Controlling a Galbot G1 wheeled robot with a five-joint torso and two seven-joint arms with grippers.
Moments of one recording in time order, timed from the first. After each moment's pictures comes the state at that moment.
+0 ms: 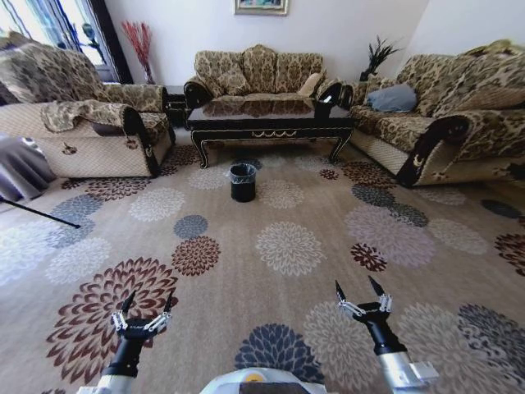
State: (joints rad) left arm 2.14 -1.21 -0.72 -2.25 -0.25 -0.39 -0.12; right arm -1.94 1.30 0.78 2.12 0.27 0.41 -0.12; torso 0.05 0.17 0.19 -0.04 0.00
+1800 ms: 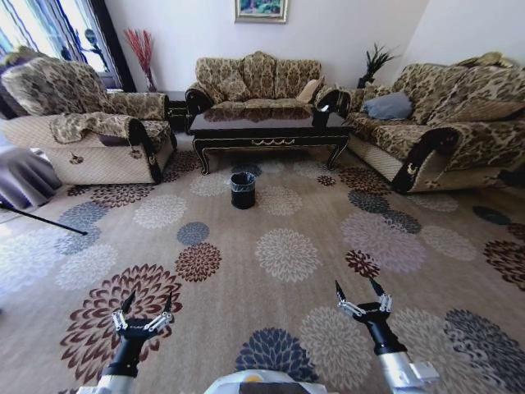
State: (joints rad) left arm 2.14 -1.21 -0.72 -2.25 -0.25 -0.39 -0.12; right arm -1.94 1.30 0.78 2.12 0.27 0.41 -0.12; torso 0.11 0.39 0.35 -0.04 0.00
